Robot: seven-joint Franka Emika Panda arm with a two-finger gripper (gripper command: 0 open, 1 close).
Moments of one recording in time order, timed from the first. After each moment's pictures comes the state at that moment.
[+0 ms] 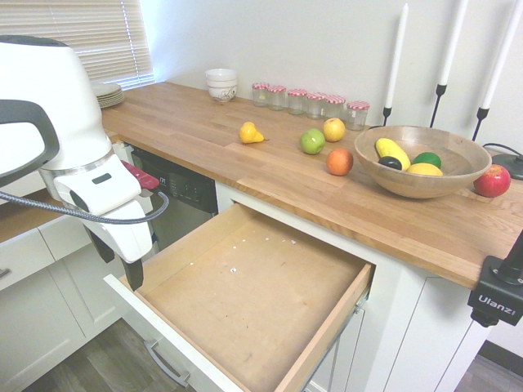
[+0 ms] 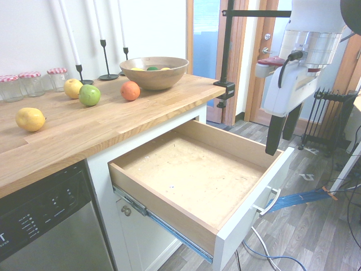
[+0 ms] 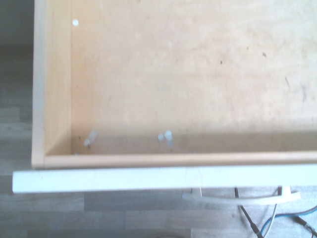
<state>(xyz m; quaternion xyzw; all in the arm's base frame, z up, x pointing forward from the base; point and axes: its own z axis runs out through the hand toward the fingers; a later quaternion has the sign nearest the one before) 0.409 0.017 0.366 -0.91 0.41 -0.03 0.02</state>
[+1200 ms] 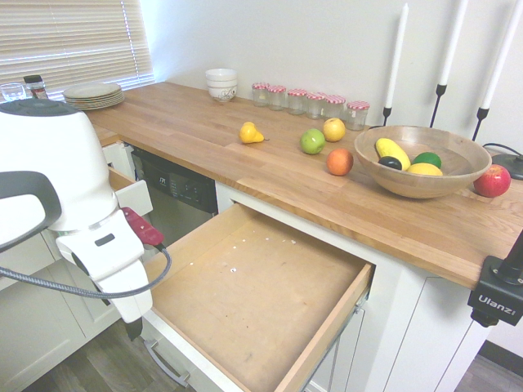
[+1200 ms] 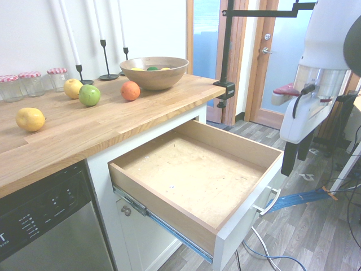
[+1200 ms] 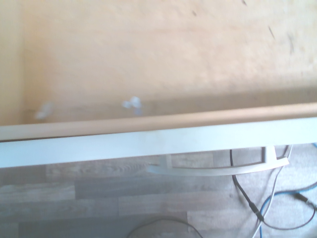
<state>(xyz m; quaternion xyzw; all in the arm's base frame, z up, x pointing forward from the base) 0.388 -0.027 0.290 -0.90 0.43 0.00 0.01</state>
